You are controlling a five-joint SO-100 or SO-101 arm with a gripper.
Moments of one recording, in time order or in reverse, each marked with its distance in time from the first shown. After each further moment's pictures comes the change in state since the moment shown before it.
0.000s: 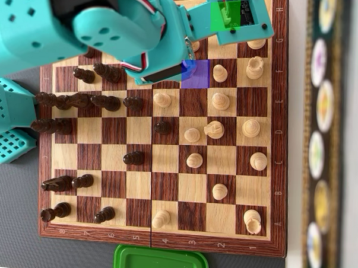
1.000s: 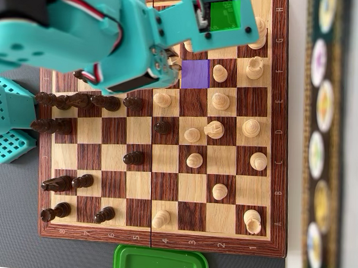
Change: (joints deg) arm 2.3 15.6 8.6 0.0 0.0
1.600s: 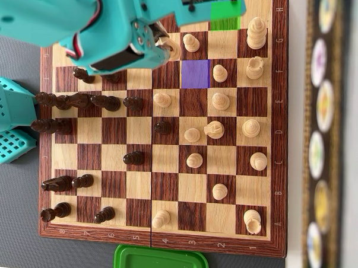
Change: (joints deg) arm -5.2 1.8 0.4 -0.2 3.6
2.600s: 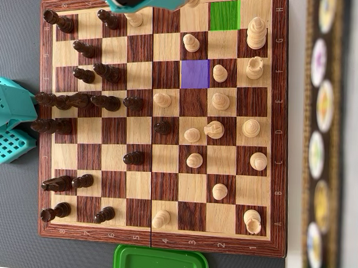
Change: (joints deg) arm -8.3 -15.9 -18.5 -0.1 4.0
